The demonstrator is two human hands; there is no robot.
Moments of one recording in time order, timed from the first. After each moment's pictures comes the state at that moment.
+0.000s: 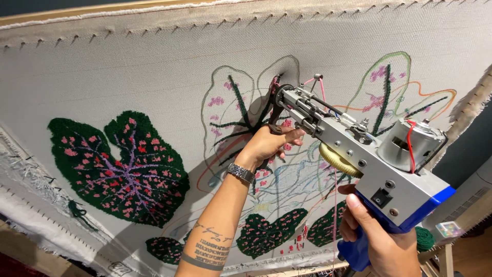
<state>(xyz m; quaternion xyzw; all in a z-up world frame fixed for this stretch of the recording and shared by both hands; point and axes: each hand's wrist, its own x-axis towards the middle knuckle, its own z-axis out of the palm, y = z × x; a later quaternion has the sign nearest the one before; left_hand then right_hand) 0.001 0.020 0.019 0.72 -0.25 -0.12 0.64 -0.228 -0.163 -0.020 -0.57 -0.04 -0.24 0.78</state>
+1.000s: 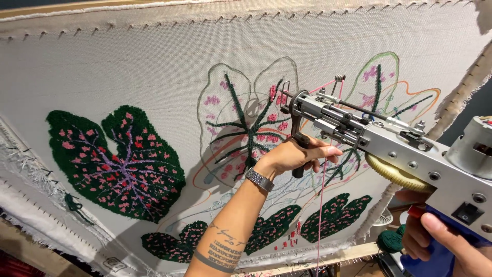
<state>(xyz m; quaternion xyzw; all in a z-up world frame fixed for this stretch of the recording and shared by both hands) -0.045 -0.034 0.013 0.65 -0.46 -0.17 0.58 -0.265 -0.321 -0.070 -0.60 0.01 -0.13 0.79</state>
